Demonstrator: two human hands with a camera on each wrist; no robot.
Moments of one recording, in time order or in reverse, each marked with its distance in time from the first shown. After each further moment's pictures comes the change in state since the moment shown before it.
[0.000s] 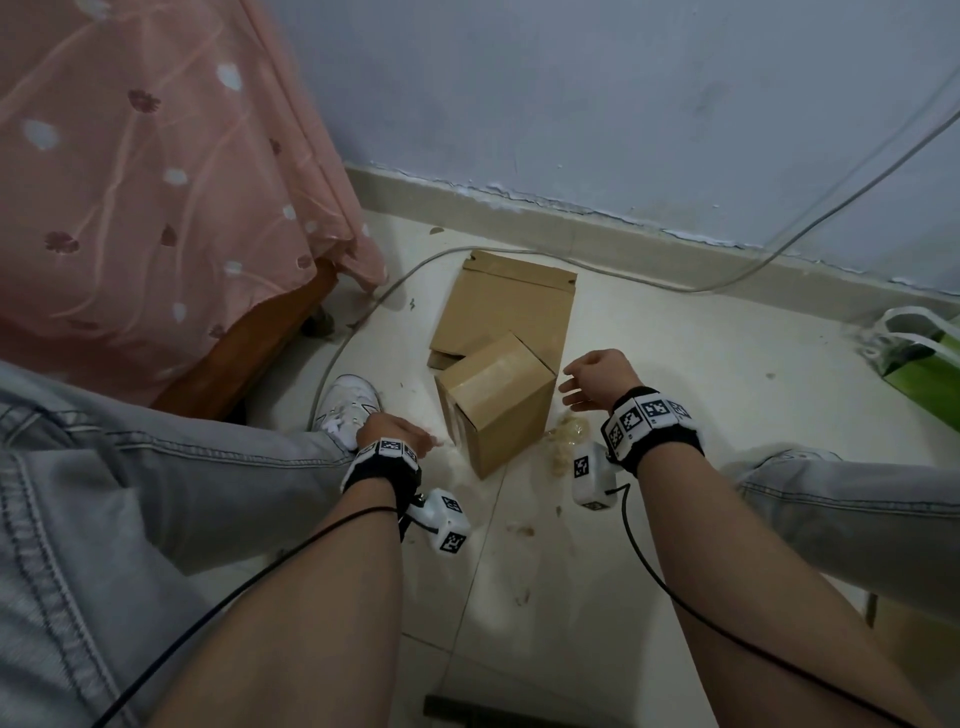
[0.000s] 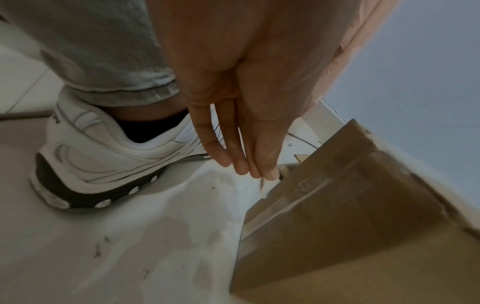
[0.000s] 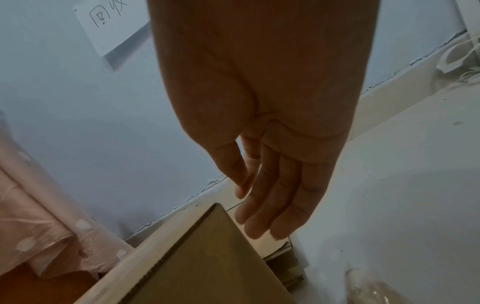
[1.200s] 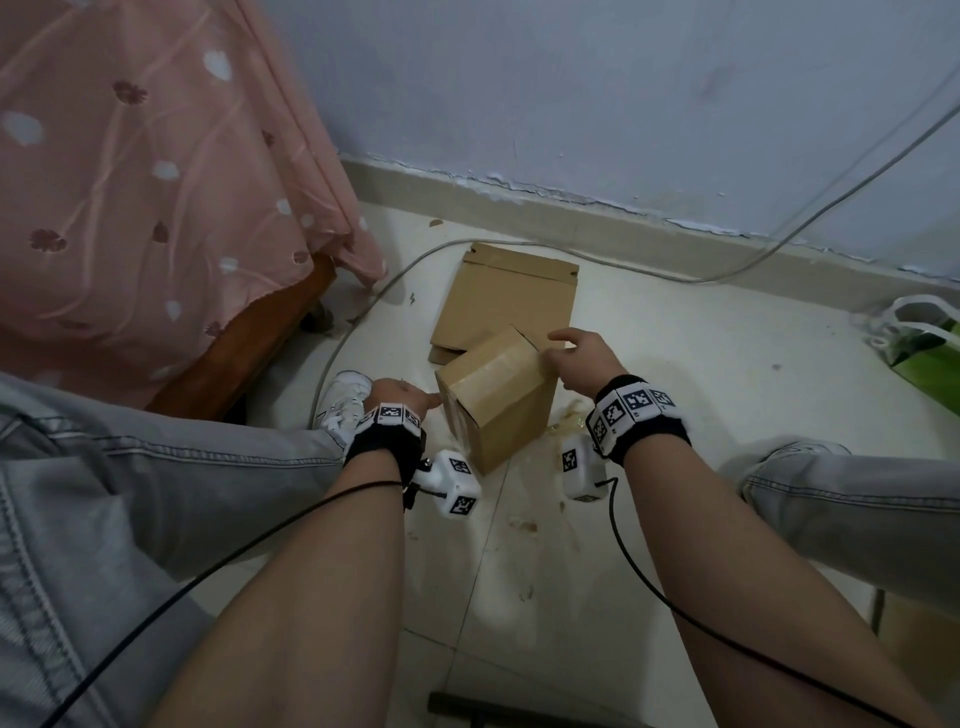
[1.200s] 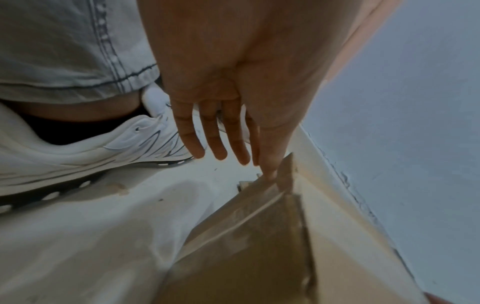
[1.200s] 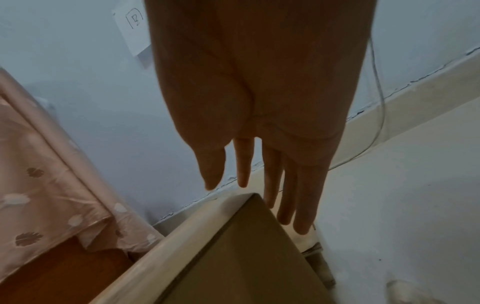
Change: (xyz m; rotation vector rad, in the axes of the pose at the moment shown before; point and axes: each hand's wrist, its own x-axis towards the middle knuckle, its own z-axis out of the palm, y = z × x) left_hand -0.001 0.045 -0.009 -0.042 0.090 -0.043; right_hand 0.004 -0.012 0.016 -0.233 -0.003 -0.163
